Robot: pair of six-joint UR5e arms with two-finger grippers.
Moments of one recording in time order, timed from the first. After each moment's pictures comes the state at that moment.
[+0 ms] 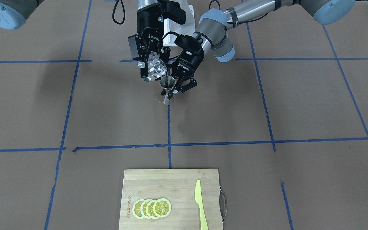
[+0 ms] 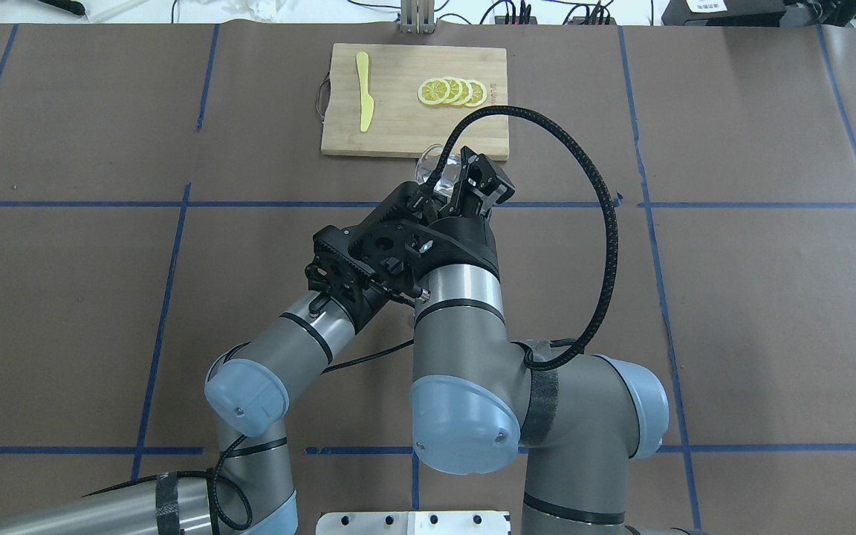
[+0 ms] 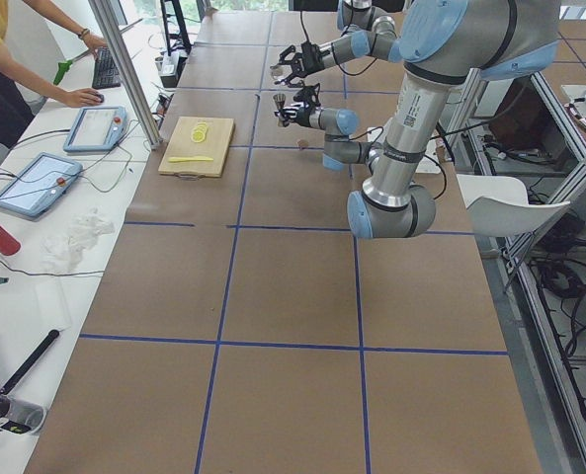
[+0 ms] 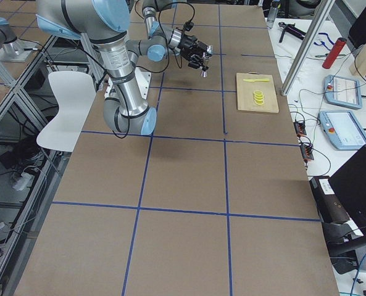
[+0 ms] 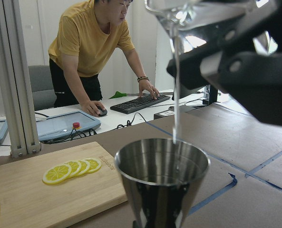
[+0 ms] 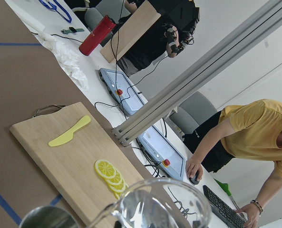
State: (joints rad) left arm -0.28 -2.18 -1.43 -2.92 -0.95 -0.49; right arm 0.23 -0.91 1.93 -1.59 0.56 0.43
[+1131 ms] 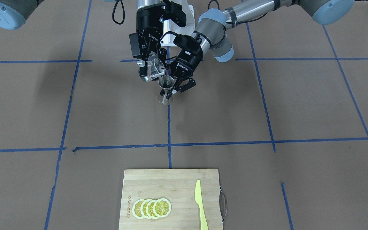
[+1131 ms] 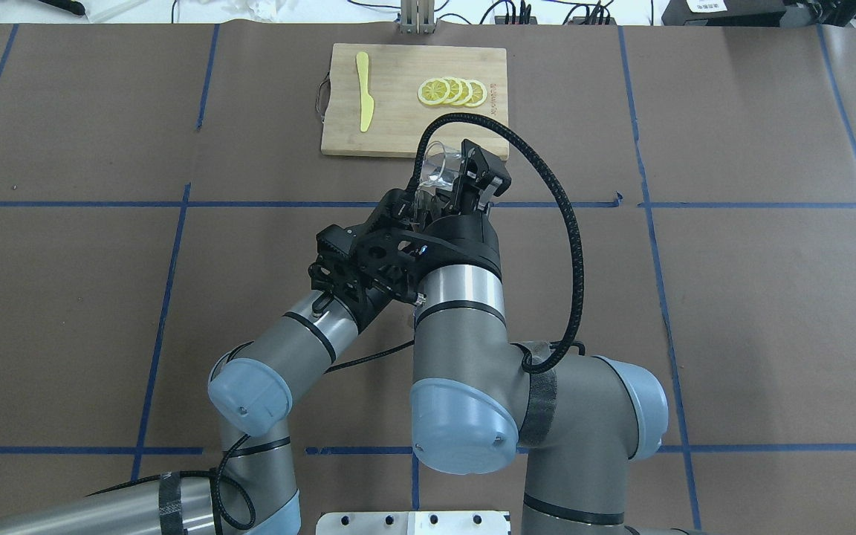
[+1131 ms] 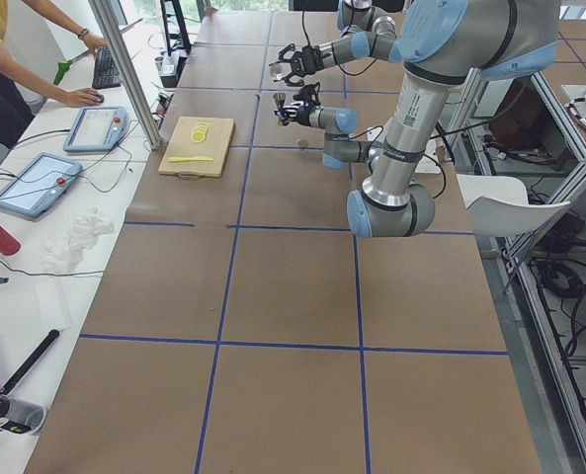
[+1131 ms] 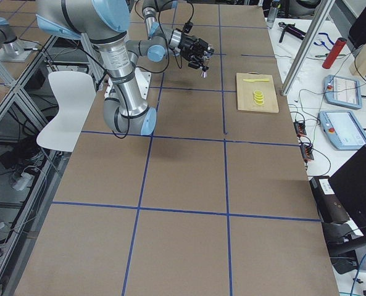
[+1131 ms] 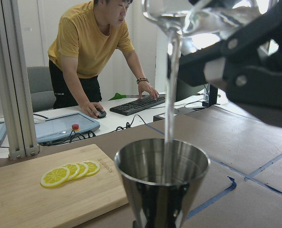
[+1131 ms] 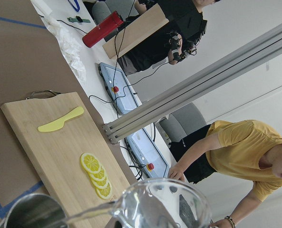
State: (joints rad) left arm -0.28 -2.19 -1.42 -2.92 -0.95 -0.49; right arm 0.23 -0.91 1.93 -1.60 0.52 0.28
